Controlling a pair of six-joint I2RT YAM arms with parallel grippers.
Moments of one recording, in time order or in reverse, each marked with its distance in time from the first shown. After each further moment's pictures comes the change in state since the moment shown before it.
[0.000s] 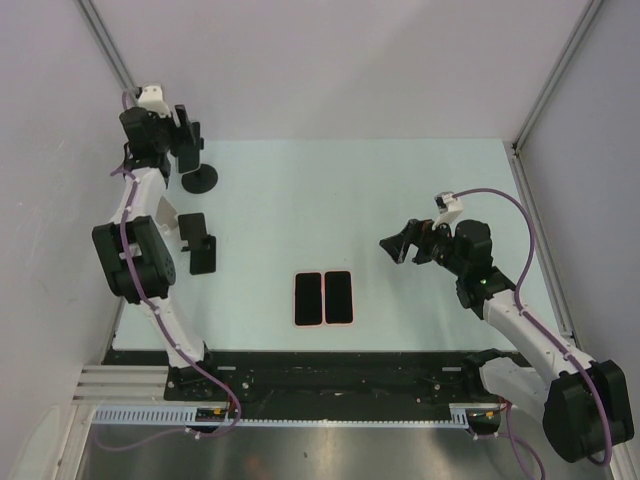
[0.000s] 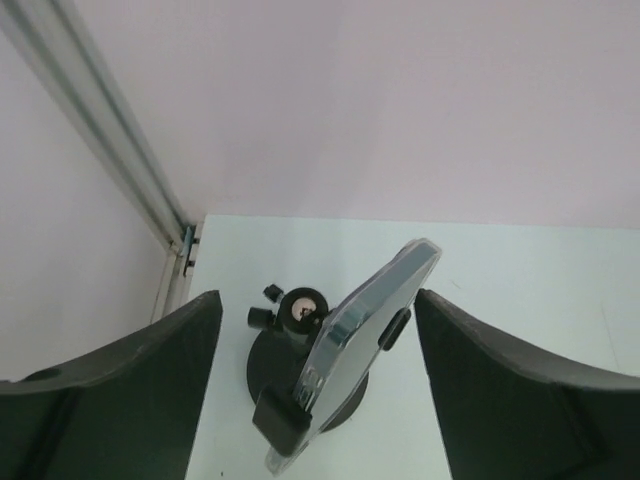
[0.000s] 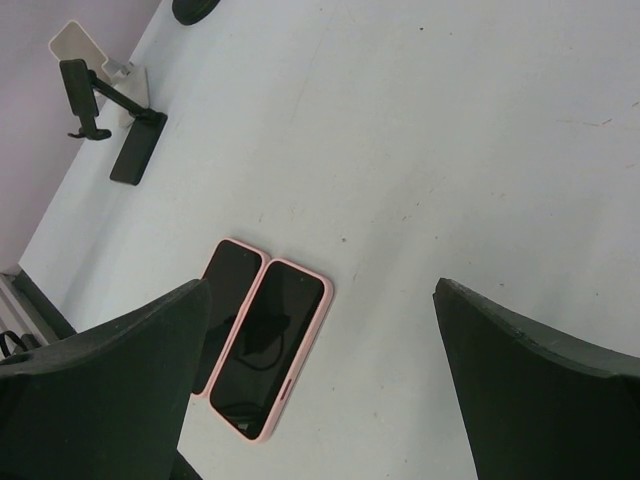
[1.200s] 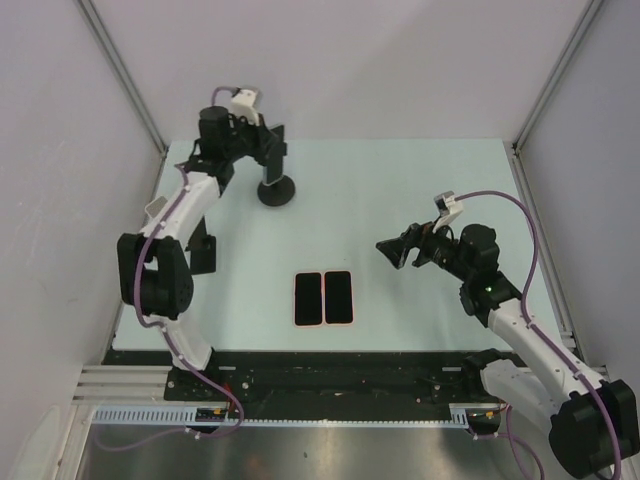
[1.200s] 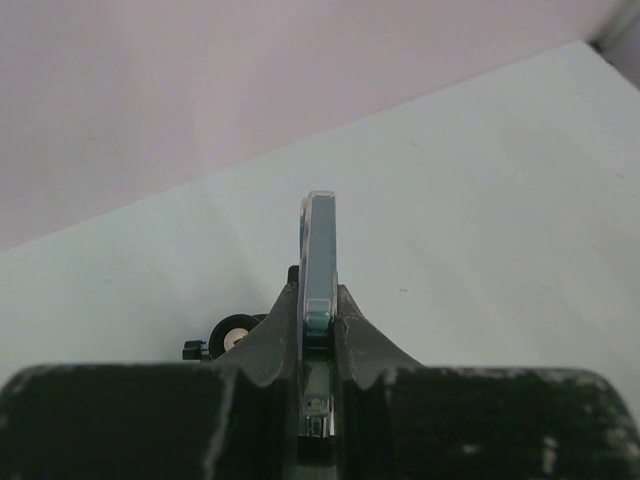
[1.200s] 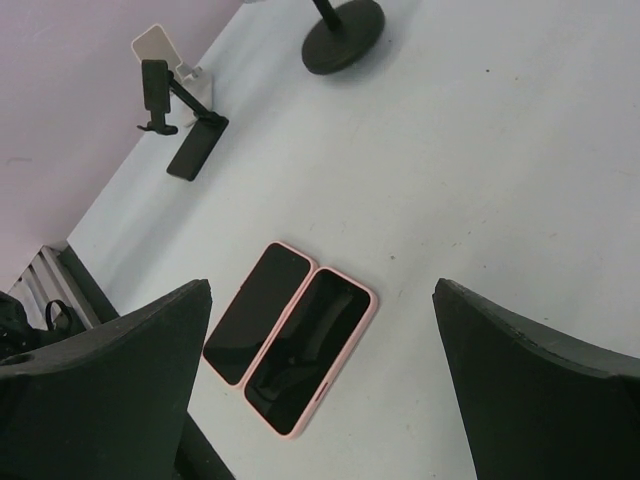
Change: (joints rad) left arm -0.327 -0.101 -0.032 -0.138 0.228 -0.047; right arm 0.028 -0.085 0.000 0.018 -0.074 -0.013
